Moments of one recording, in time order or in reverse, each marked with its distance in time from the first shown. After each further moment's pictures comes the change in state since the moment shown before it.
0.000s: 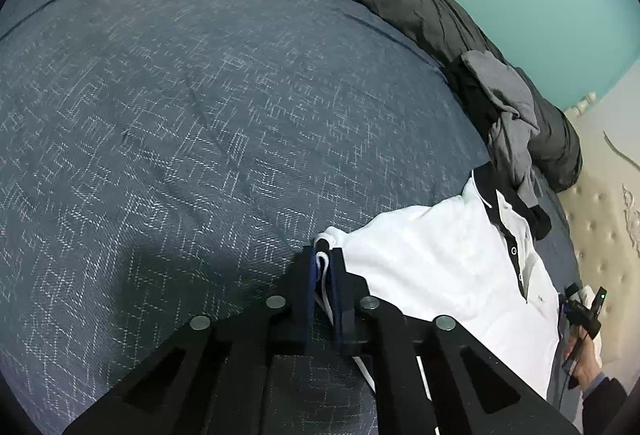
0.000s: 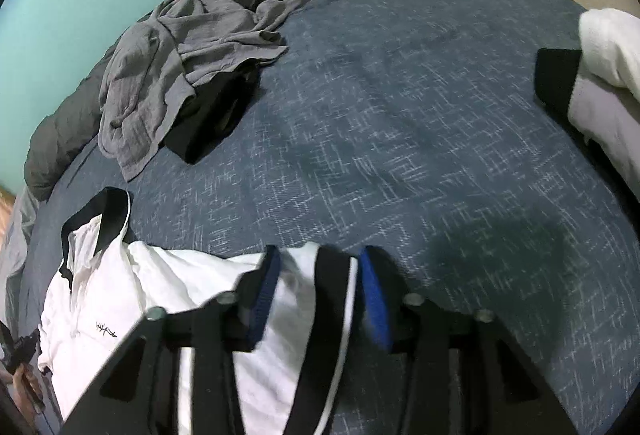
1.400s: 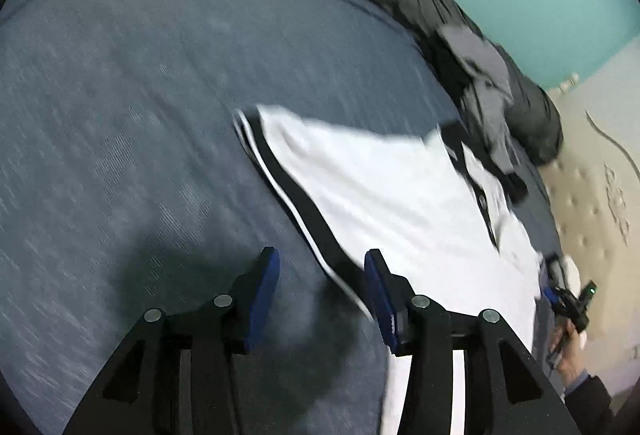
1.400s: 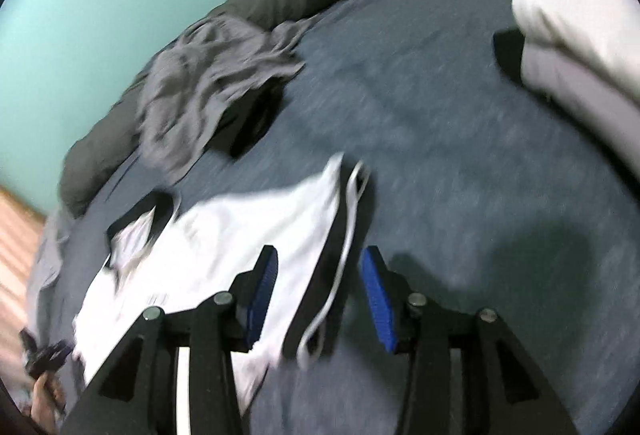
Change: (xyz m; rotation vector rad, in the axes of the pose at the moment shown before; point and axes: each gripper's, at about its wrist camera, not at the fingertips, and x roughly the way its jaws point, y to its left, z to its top) left arm -0.029 -0.012 -0.046 0.013 0.106 -0.070; right arm -0.057 0.000 -0.053 0.054 -0.041 0.130
